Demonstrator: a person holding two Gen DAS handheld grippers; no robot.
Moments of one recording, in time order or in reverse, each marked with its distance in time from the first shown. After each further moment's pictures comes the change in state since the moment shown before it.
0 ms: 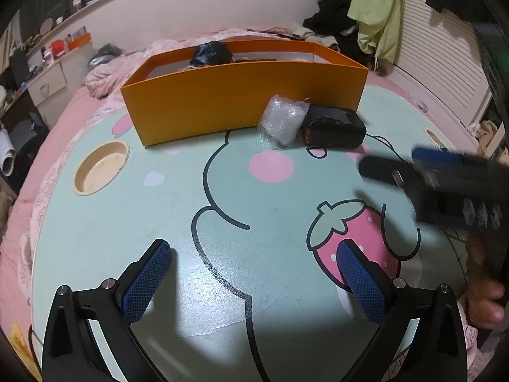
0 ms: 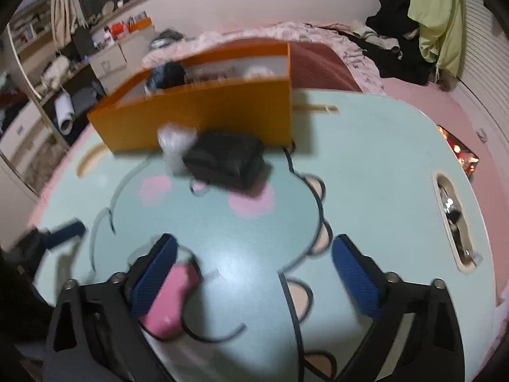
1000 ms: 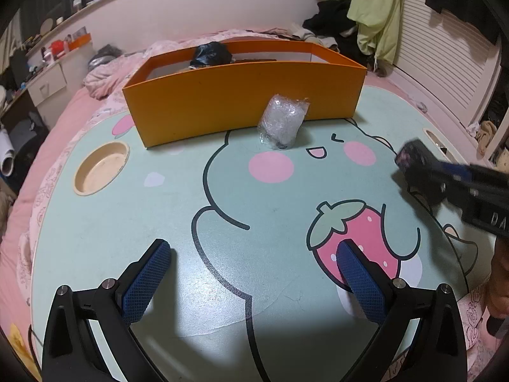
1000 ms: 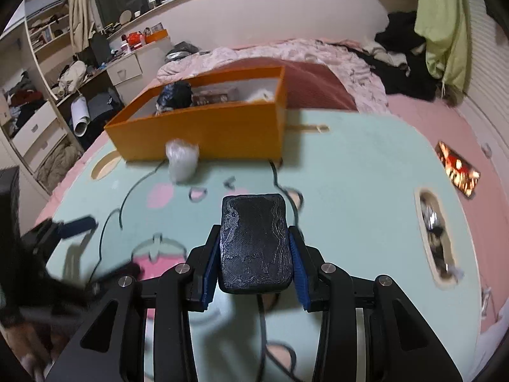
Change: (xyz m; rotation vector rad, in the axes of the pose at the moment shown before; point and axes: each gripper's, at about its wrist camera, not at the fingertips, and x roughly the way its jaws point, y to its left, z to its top) left arm 0.001 -0.003 0.001 0.000 -0.001 0.001; right arm -0.023 -0.028 -0.023 -0.045 -0.035 0.065
